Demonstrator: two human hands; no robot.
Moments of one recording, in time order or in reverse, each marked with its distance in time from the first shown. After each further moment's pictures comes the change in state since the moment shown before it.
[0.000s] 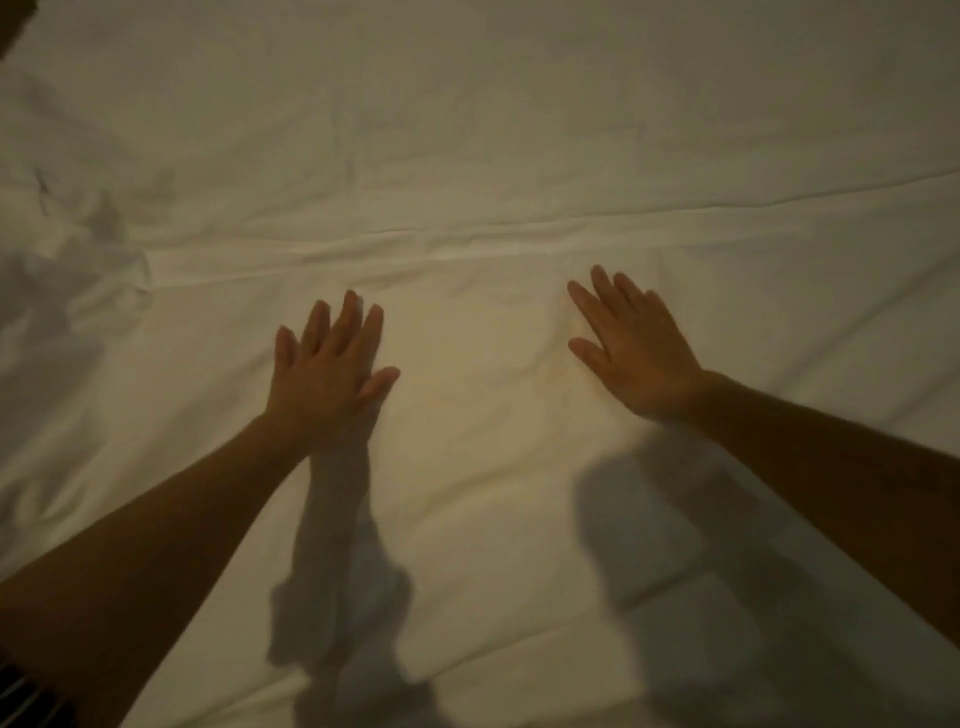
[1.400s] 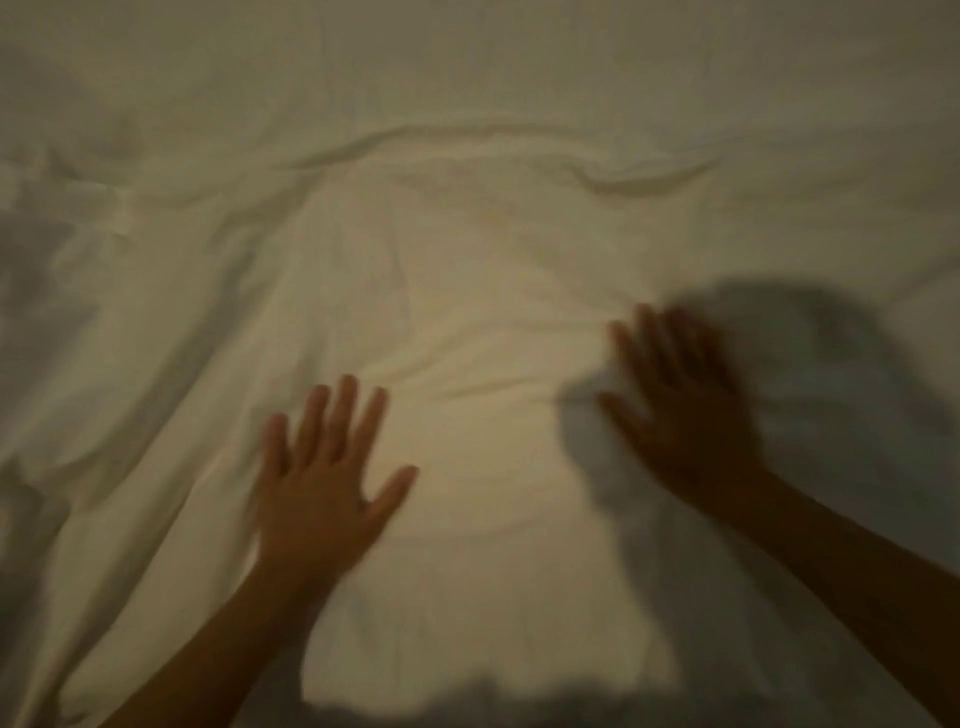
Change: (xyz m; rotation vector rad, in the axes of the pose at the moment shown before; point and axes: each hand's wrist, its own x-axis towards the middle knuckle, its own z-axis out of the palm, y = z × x) left_hand -0.082 -0.005 0.062 0.026 0.158 0.049; right_hand -0.048 -0.015 0.053 -0.169 0.264 -0.024
